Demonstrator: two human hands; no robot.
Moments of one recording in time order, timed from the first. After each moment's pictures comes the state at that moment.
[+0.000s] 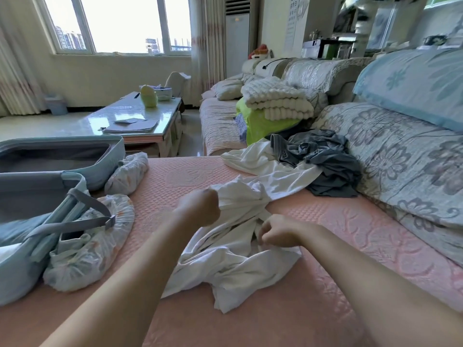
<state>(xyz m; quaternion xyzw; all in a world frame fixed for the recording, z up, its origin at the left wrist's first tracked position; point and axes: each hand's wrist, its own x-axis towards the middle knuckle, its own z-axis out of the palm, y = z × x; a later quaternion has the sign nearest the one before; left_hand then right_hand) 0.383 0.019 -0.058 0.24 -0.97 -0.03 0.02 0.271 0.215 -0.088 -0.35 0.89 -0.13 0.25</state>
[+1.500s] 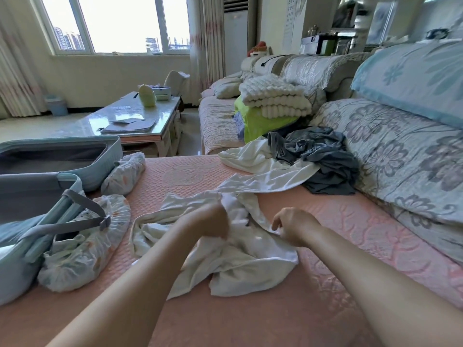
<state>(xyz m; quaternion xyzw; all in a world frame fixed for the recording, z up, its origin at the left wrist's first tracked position) 0.377 0.057 -0.061 0.23 -0.95 -0.18 -0.12 0.238 0.241 -0.107 -0.37 0.93 -0.04 0.08</state>
